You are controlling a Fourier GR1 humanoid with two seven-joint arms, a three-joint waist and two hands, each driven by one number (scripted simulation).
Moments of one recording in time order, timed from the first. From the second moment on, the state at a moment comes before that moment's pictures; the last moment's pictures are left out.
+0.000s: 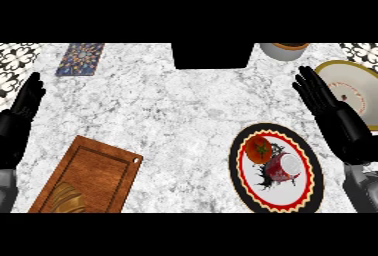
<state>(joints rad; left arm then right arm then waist) -0.12 0.51 0.00 -1.59 0.05 0.15 0.08 -0.23 -0.54 0.23 -1.64 -0.40 -0.07 -0.02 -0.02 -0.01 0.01</state>
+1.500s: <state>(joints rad) -0.24 0.35 -0.08 -1.56 -0.03 0.24 0.14 -0.37 -0.90 0.23 -1.19 -0.02 0.51 -0.68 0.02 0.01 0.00</state>
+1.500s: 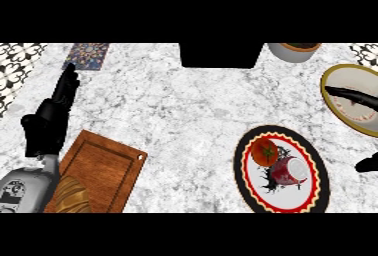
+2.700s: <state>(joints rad) -0.23 0.31 -0.04 -1.59 -0.08 0.21 0.17 -0.43 -0.76 0.52 -1.28 0.45 0.52 -0.54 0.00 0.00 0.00</state>
